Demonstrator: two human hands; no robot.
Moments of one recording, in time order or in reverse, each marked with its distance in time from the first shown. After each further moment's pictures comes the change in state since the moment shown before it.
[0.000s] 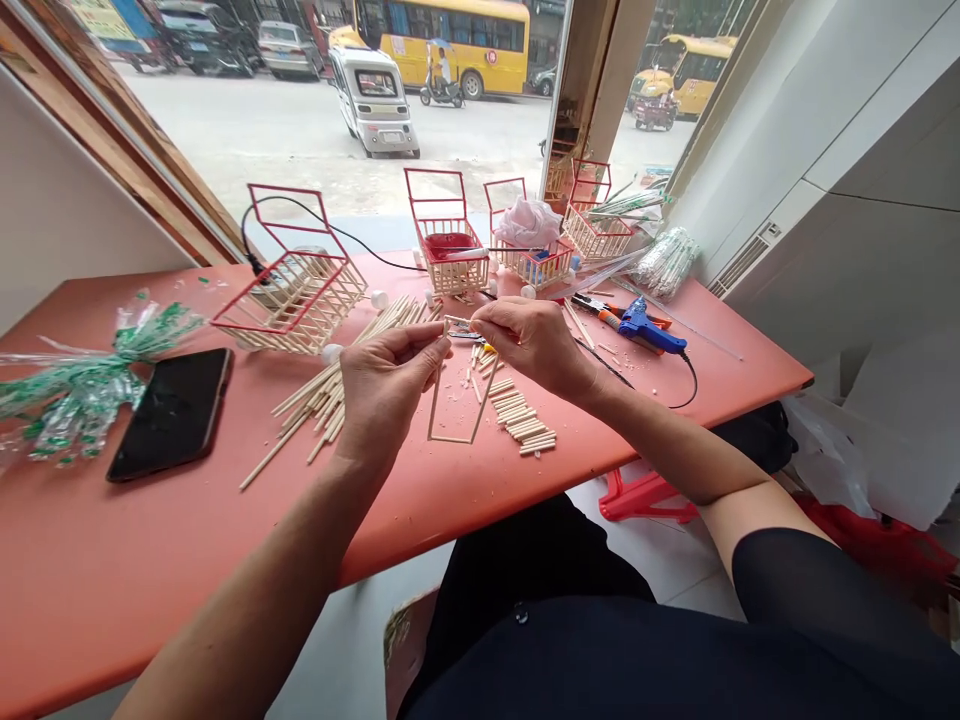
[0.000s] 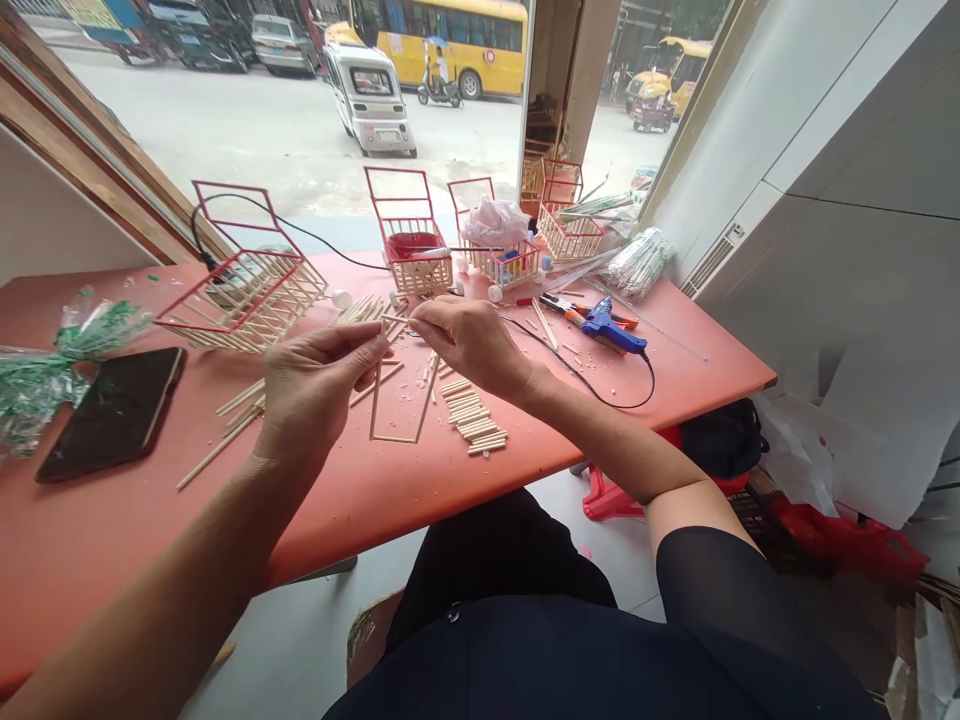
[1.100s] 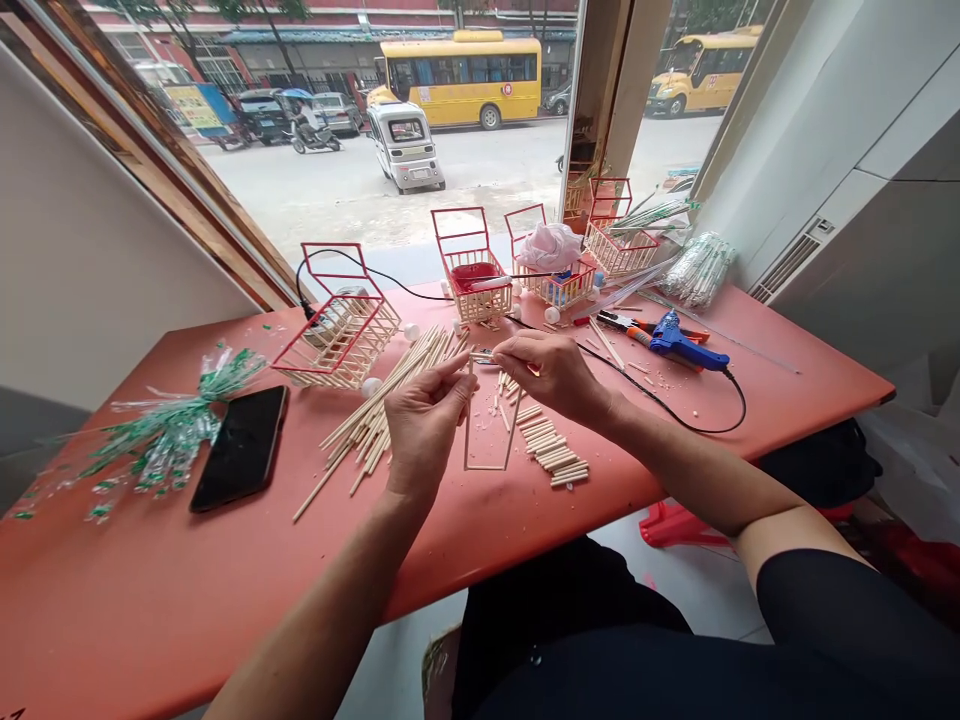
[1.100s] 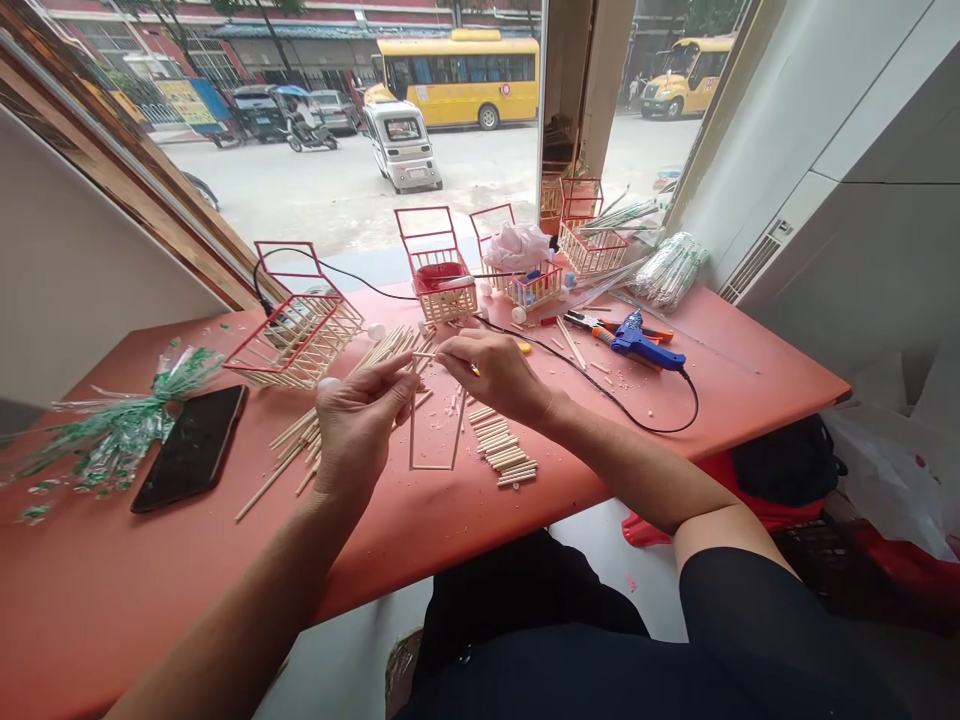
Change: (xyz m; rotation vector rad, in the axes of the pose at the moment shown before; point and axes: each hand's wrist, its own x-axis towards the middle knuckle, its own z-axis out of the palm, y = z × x) left_hand 0.001 -0.017 0.001 -0.075 -0.008 0.034; right_hand -0.002 0.020 0.021 0.070 0.115 -0.102
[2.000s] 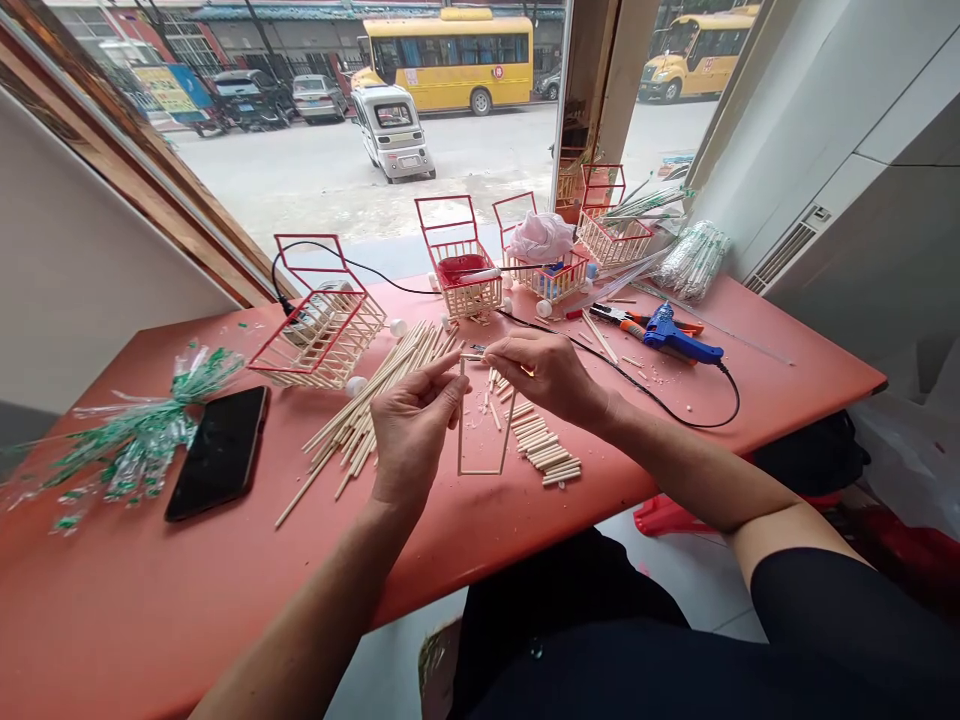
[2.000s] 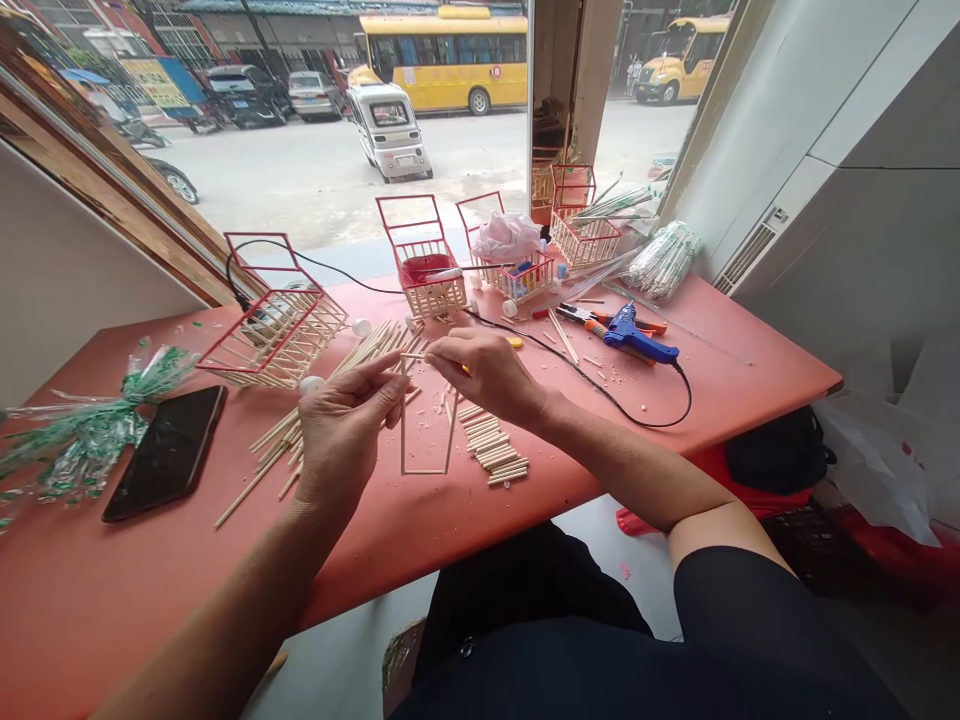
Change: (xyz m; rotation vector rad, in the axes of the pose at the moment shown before) left_hand -0.004 -0.004 -0.001 -0.012 -0.031 0.010; right_hand -0.007 -0.002 -0.003 -0.006 -0.053 0.042
